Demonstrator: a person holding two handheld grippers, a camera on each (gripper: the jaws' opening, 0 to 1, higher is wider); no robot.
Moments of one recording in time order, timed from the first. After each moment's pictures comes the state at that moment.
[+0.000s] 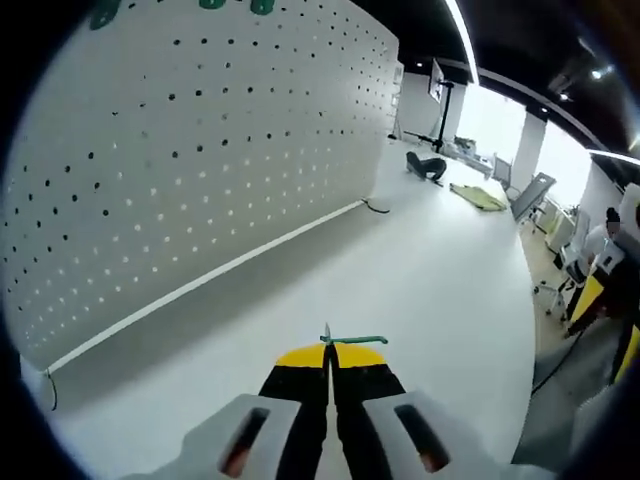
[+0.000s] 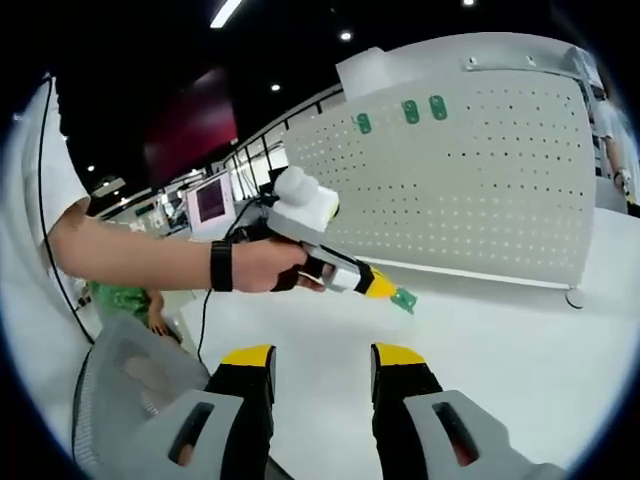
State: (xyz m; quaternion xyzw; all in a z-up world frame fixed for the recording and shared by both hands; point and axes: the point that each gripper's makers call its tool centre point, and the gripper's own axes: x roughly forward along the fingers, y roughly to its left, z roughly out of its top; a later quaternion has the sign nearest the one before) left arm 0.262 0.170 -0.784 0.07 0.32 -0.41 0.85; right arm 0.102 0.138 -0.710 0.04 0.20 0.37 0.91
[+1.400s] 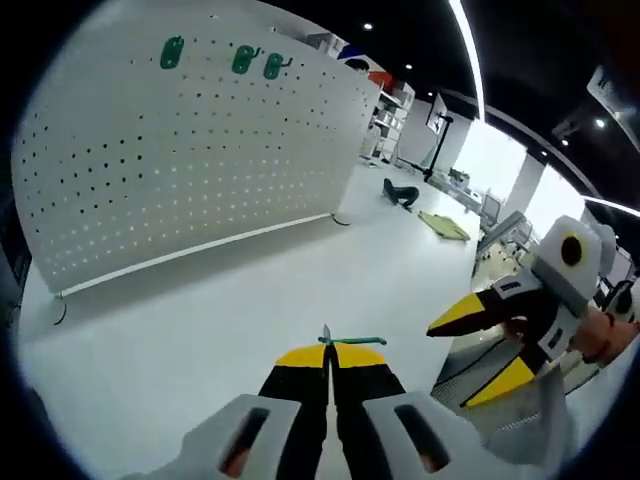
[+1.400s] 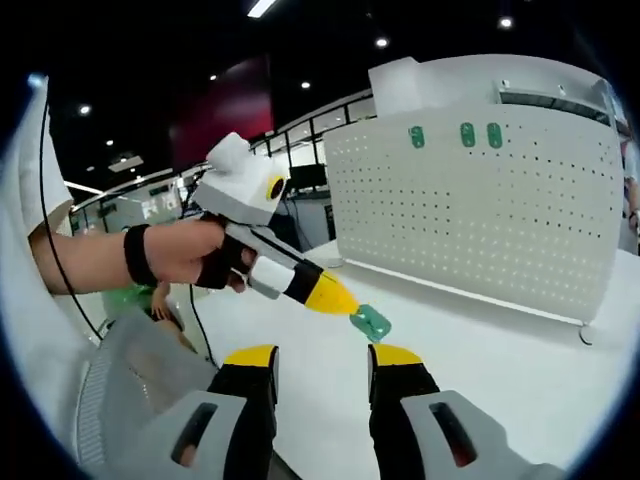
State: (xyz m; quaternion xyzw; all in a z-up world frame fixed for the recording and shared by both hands) left arm 0.148 0.225 -0.714 -0.02 0.32 -0.41 0.85; right arm 0.083 0.199 -0.694 -0.01 0.17 0.40 0.90
